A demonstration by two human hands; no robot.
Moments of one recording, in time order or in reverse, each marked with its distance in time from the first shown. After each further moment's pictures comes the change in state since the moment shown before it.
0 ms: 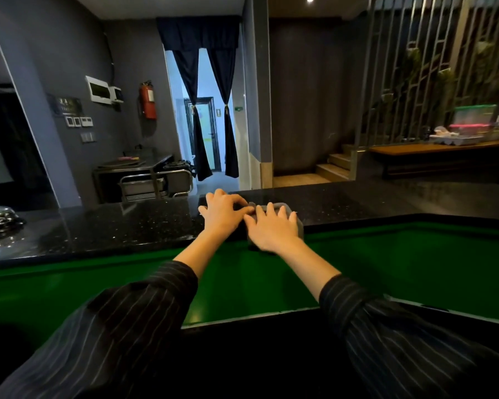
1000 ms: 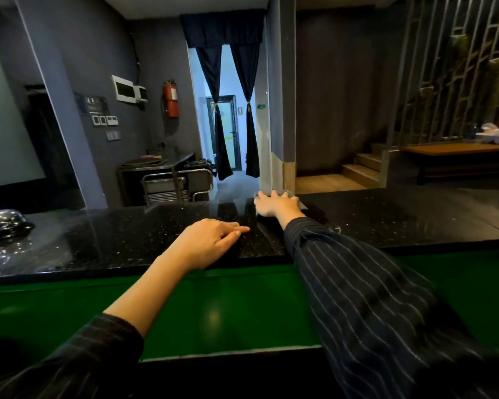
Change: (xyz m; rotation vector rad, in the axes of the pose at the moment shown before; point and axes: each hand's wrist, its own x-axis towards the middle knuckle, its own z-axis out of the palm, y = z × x) left_hand 0.014 -0.090 -0.025 0.199 -0.311 0.352; right_hand 0.181 -0.030 0.019 -0.081 -0.196 0.002
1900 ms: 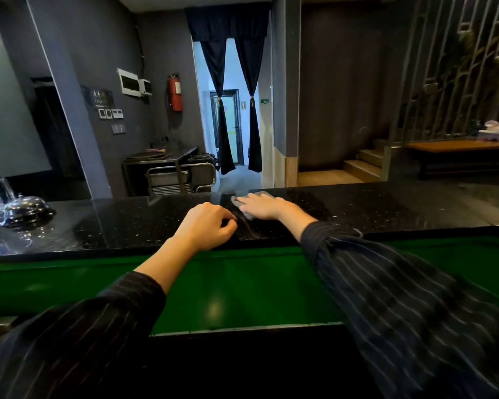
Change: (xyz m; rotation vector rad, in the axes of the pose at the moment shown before) left_hand -0.022 0.009 -0.015 0.157 0.192 -0.066; right_hand -0.037 -0.026 0.009 -0.123 -0.153 -0.392
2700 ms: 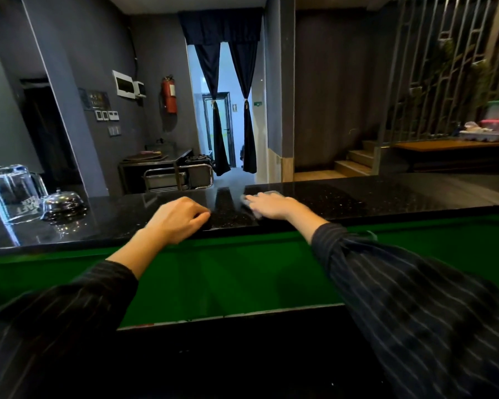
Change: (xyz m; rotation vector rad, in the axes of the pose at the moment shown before) left_hand -0.069 -0.114 -0.045 -0.005 -0.121 -0.045; right_hand -0.011 -0.071 0.015 0.041 0.068 0.122
